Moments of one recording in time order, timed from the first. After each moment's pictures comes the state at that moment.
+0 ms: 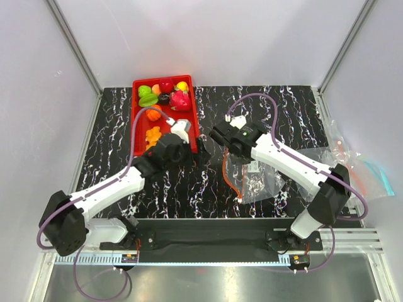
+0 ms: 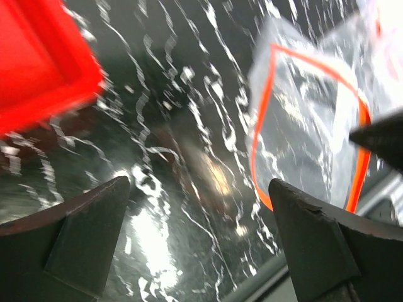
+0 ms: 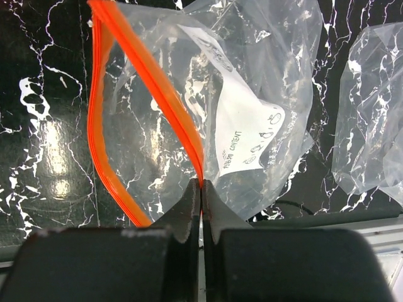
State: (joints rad) left arm -0.77 1.23 0.81 -0.08 -0.03 -0.56; right arm 0.85 1.60 1.51 -1.22 0.51 0.66
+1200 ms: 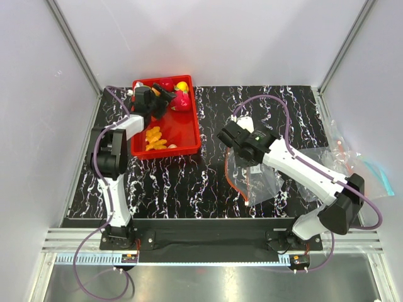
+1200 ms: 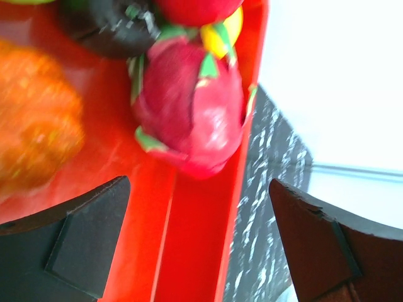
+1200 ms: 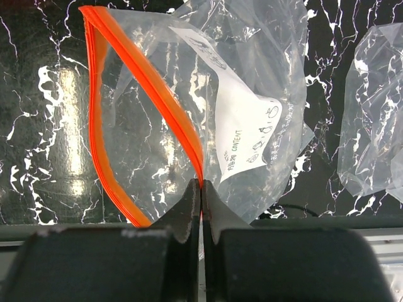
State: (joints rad) left arm -0.12 2.06 1.42 0.18 0.18 -1.03; right arm 0.85 1.49 1.45 -1.19 0.48 0.64
